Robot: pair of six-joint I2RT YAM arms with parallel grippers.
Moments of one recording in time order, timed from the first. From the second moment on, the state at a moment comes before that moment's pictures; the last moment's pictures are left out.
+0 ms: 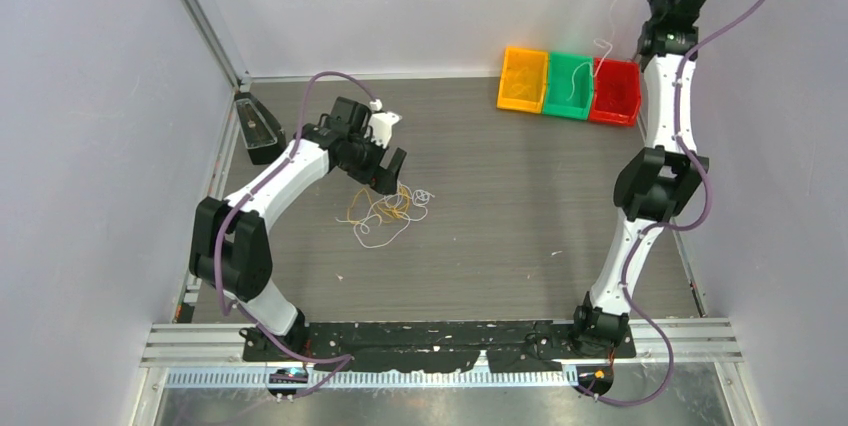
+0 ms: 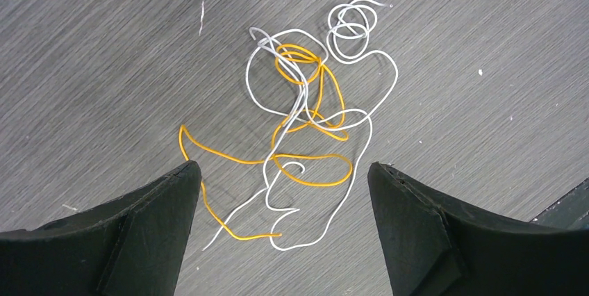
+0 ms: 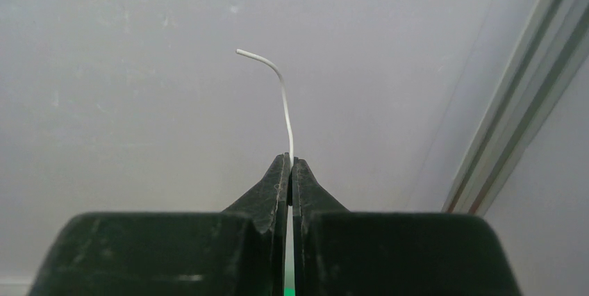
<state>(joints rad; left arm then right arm) -0.39 1.63 1.29 -0.68 0.29 0.15 -0.22 2.17 2.38 0.08 -0.23 0.06</state>
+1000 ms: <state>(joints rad) -0.37 1.63 1.29 -0.73 0.28 0.17 -0.14 2.35 2.04 -0.09 -0.25 -0.18</state>
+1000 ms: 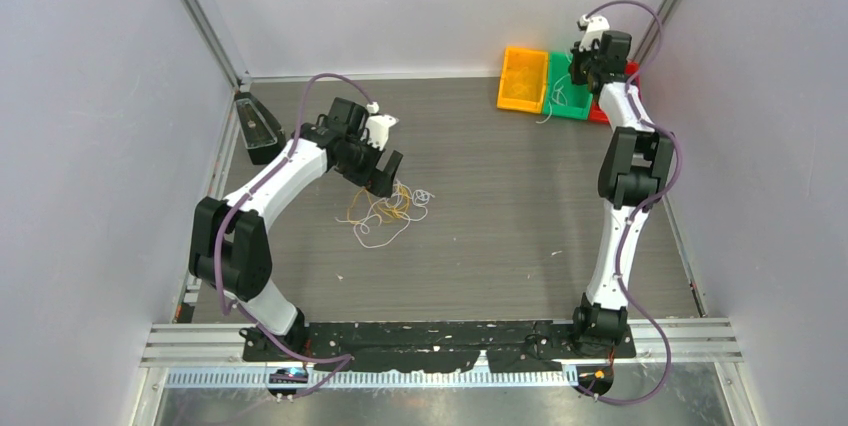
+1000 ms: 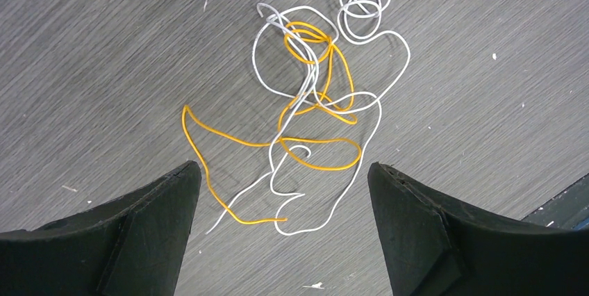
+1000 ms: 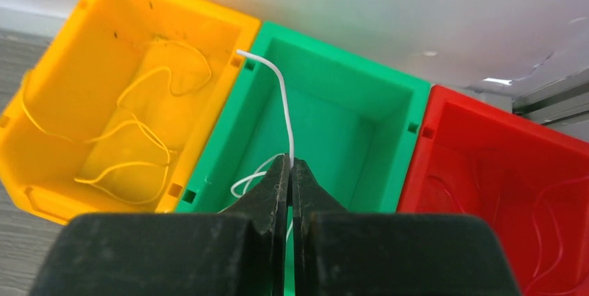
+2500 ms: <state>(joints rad) -0.35 1.61 1.26 -0.75 0.29 0.19 -0.16 2.40 2.17 -0.51 -0.34 -0.18</state>
